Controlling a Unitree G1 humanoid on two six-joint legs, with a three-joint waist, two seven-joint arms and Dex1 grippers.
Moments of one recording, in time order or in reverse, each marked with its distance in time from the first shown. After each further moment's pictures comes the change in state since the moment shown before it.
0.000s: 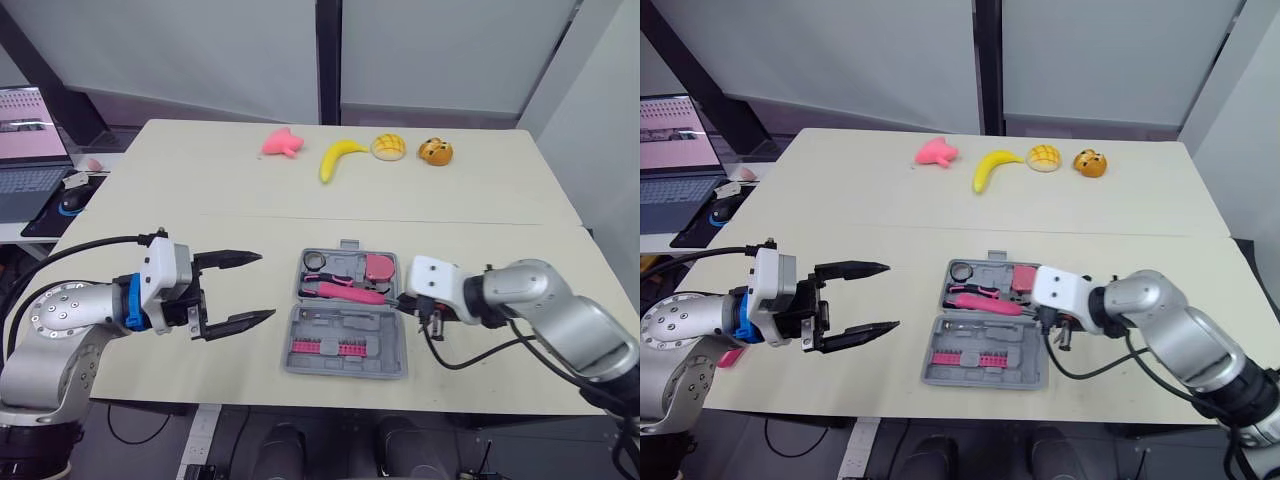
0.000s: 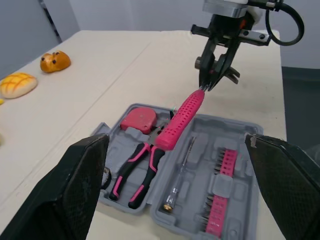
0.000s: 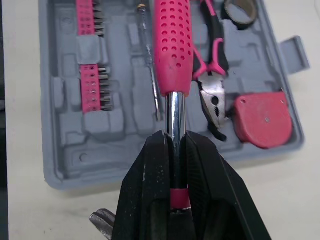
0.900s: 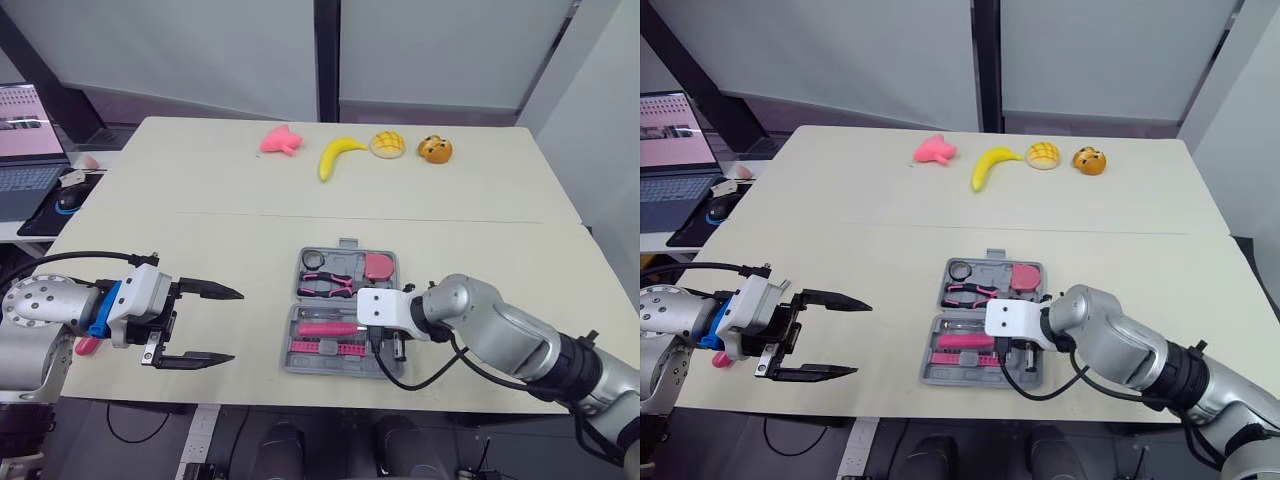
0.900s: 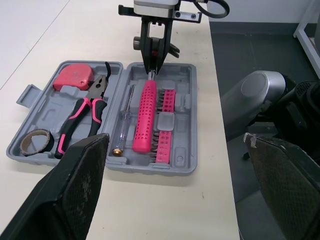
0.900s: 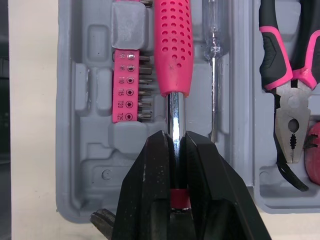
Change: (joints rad) left arm -0.055 0.095 -0.044 0.269 0.055 -0.208 -0.388; right arm -0.145 0.138 0.331 0.062 -0.168 0.124 -0.038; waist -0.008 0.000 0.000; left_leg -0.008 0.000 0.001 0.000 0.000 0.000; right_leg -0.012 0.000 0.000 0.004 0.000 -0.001
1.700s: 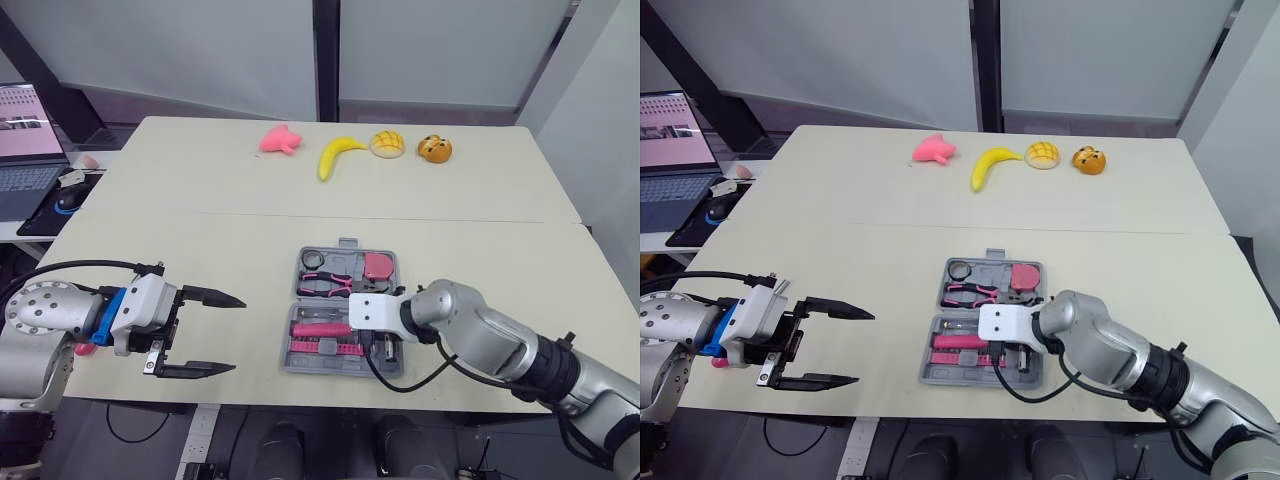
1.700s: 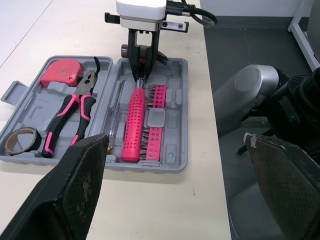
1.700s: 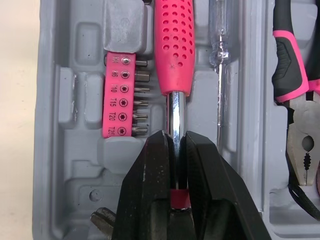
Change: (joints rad) left arm 0.040 0.000 0.000 -0.038 0.016 -0.007 0.005; right arm 0.019 0.068 0.033 0.100 -0.070 -0.083 -0.012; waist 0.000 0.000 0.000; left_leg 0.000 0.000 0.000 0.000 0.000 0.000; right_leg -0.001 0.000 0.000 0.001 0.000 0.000
